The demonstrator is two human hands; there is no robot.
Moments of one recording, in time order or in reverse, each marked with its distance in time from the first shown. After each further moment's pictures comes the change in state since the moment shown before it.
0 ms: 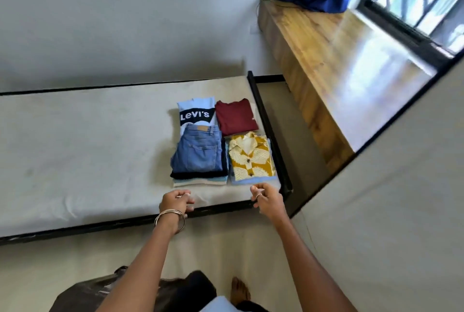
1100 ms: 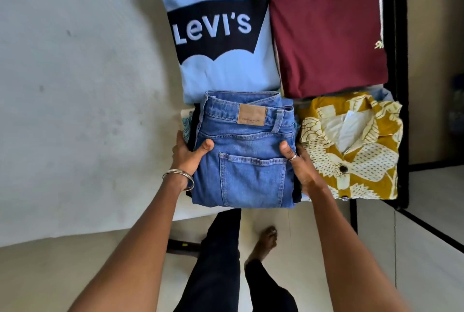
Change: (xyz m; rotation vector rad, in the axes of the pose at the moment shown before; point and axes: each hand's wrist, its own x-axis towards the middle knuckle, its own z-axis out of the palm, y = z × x) left_hand 0.515 -0.029 0.062 0.289 -0.251 -0.378; right_hand 0.442 0.070 0.212 0.311 -0.174 0.692
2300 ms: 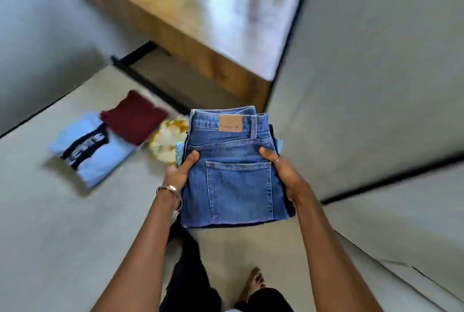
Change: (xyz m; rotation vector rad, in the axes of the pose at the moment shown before) left_hand -0.422 -0.014 0.152 0.022 -0.409 0.476; right_hand -0.425 0.196 -0.189 0.611 0.240 -0.494
